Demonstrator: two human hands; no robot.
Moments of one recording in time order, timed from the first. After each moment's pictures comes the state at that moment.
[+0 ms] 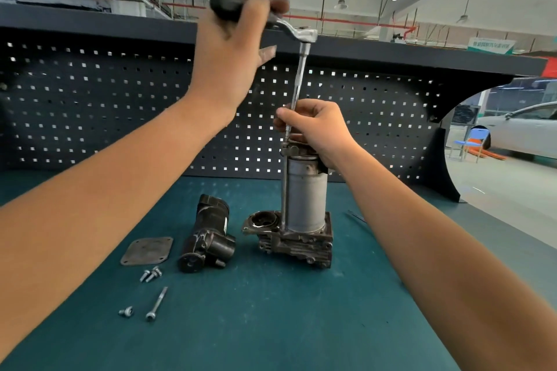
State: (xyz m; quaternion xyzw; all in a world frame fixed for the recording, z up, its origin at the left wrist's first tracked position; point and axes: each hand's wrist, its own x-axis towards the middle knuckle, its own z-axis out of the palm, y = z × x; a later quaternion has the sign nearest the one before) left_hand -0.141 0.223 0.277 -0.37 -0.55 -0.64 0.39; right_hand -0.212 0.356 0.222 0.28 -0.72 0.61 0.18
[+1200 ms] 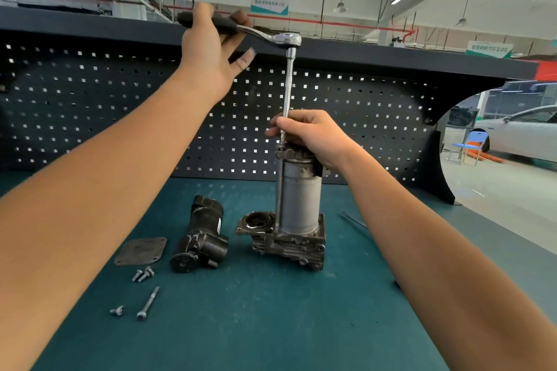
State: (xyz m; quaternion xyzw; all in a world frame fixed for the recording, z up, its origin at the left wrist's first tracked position) left_hand -0.175 0.214 0.301 -0.21 -0.40 -0.86 0.22; right_hand -0.209 0.369 0.222 0.31 -0.73 0.61 0.06
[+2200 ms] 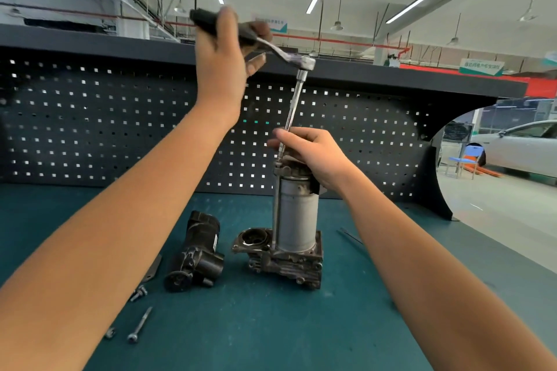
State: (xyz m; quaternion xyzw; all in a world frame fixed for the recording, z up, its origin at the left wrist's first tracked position) left_hand -0.166 0.237 0.294 -0.32 -0.46 -0.73 0.40; right_hand -0.212 0.374 0.218 0.30 -0.73 0.61 0.11
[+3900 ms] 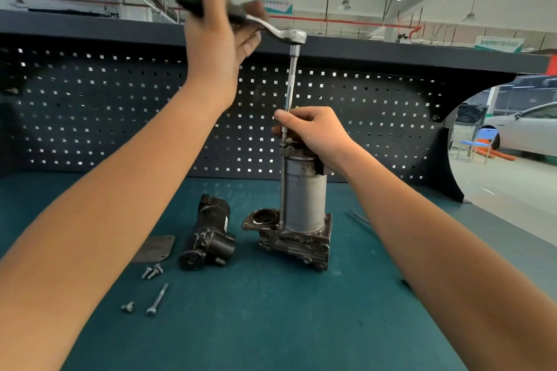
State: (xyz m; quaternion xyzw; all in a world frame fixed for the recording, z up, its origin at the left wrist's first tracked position) left_hand -0.165 0.222 0.291 -0.31 -0.43 -0.77 0.35; right_hand -0.210 0.360 0.220 0.26 -0.74 0.61 0.13
